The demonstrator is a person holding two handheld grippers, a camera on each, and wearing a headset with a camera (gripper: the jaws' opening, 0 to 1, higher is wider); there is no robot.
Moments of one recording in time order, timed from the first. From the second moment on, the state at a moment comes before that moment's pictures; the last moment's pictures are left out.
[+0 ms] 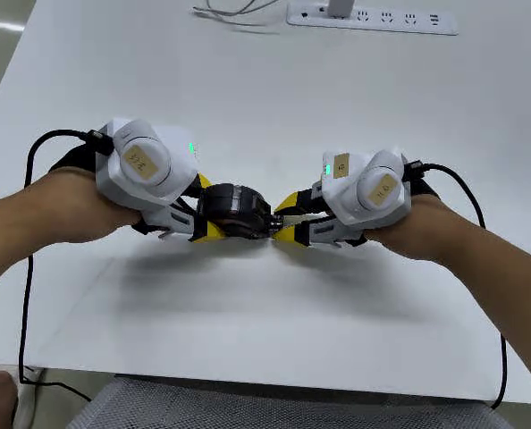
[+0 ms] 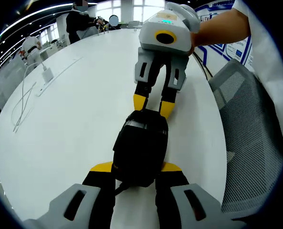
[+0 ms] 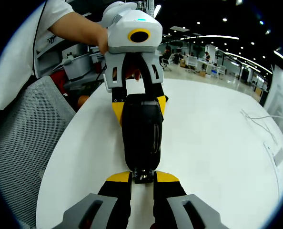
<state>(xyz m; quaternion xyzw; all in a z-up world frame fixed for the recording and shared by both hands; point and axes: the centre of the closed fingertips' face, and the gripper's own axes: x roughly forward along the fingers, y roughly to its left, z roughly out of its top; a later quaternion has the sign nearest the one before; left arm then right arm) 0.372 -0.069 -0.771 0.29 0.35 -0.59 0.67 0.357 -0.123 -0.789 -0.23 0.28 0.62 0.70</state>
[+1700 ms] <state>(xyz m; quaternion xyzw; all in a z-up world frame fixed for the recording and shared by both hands) 0.373 -0.069 -0.771 0.30 0.34 -0.60 0.67 0.358 -0.131 -0.793 -0.23 0.26 0.62 0.71</state>
